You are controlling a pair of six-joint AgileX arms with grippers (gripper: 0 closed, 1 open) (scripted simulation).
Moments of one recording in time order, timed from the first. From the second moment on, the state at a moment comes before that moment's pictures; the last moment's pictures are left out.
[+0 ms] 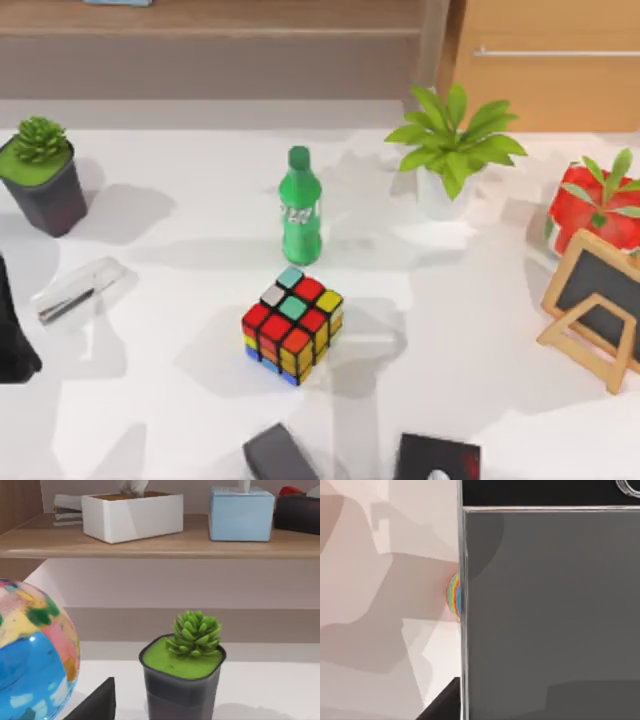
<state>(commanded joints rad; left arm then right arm) 0.00 0.00 0.00 0.00 0.00 0.00 -0.29 1.70 1.43 -0.91 -0.01 -0.44</state>
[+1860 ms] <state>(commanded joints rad) 0.00 0.00 0.00 0.00 0.00 0.00 0.61 1.96 1.52 -1.12 0.00 0.63</state>
